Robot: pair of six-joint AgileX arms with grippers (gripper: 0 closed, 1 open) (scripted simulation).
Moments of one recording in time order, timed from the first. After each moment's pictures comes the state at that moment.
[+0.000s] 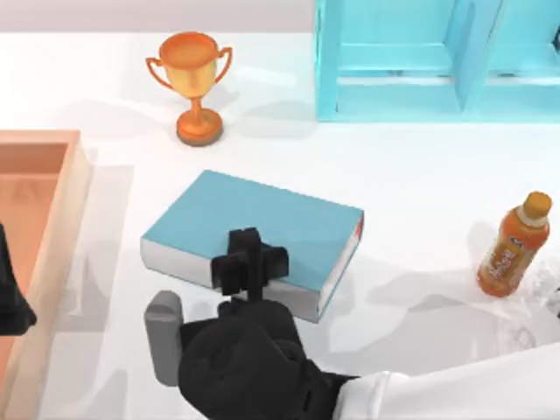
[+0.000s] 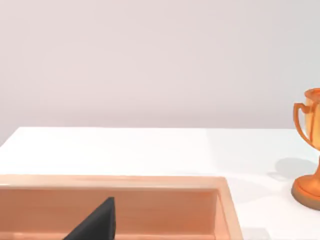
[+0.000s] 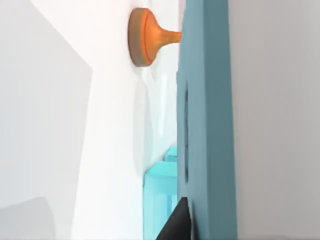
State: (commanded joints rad) left arm 0.00 0.00 0.00 0.00 0.00 0.00; right arm 1.24 1.91 0.90 0.53 0.97 -1.10
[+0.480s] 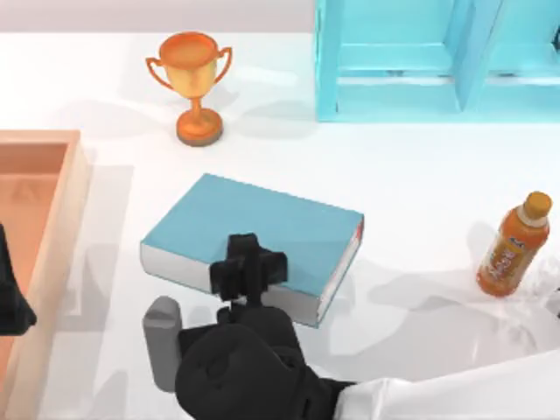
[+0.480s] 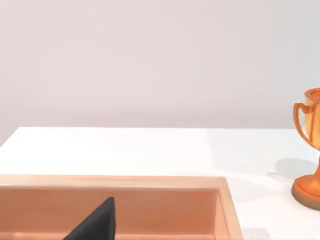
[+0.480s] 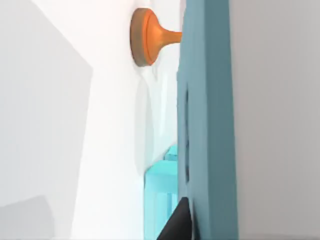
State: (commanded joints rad) left arm 0.00 0.00 0.00 0.00 0.00 0.00; right arm 1.25 1.91 0.89 0.52 0.98 -1.09
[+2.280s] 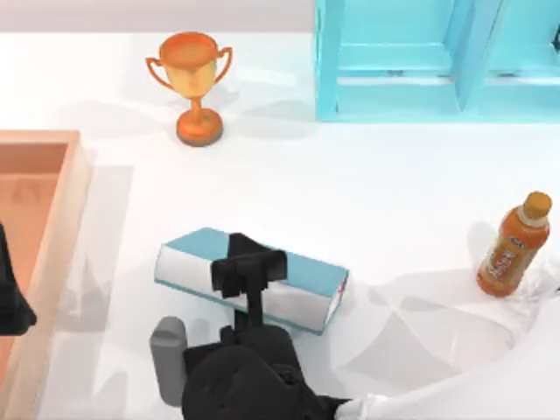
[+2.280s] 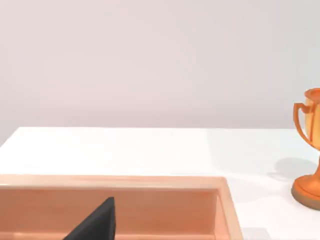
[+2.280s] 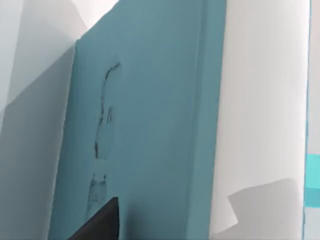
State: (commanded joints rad) left arm 0.00 0.00 0.00 0.00 0.00 0.00; right arm 1.25 2.00 0.86 0.64 0.98 -1.09
